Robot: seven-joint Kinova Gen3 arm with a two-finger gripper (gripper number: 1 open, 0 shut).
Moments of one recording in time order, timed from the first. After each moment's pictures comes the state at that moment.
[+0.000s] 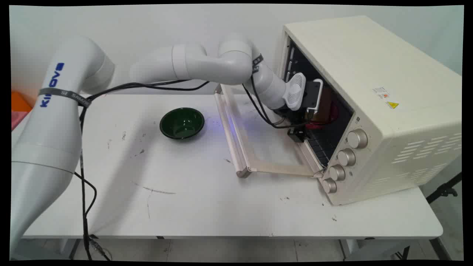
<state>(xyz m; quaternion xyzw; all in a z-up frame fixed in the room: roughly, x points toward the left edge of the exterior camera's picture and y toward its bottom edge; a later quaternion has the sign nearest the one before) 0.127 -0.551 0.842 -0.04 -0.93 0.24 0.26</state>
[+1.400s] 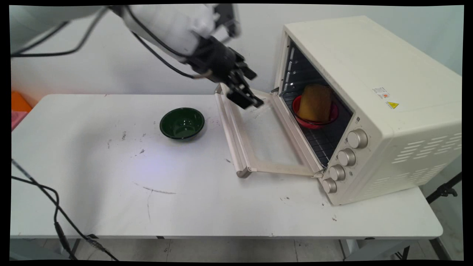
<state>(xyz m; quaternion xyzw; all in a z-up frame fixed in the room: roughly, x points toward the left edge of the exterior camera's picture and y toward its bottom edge) 0.296 -0.428 1.008 0.18 -0.91 0.18 0.34</state>
